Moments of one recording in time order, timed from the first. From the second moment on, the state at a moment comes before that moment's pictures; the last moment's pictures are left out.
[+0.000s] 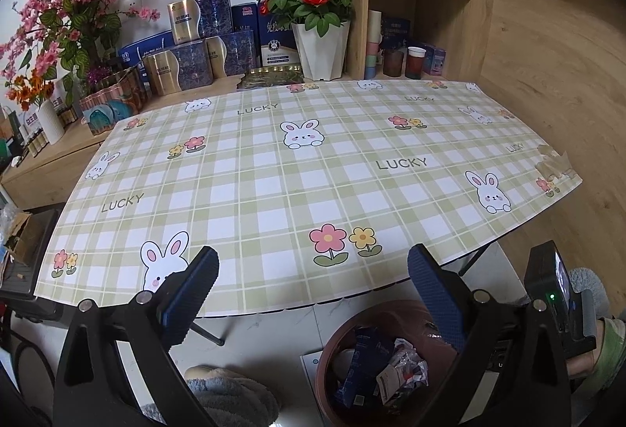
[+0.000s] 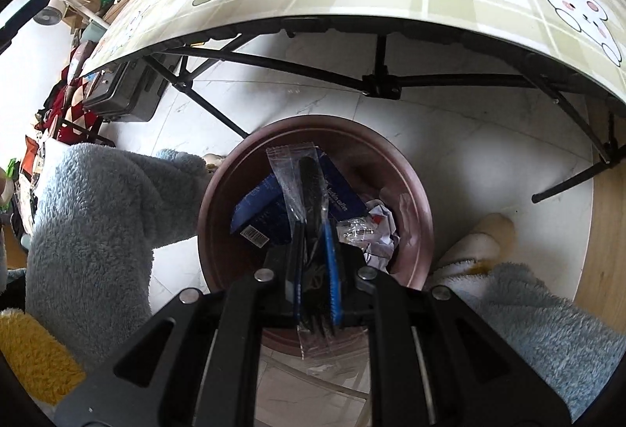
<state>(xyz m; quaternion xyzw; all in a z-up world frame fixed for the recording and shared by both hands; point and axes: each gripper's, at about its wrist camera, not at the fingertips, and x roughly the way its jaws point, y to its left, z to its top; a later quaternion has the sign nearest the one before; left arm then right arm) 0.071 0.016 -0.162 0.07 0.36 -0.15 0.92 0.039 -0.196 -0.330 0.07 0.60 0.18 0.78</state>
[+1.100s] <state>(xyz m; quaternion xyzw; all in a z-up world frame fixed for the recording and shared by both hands) 0.060 0.024 -0.087 0.06 0.32 -0.09 0.94 0.041 -0.234 -0.097 0.04 0.34 0.08 0.94</state>
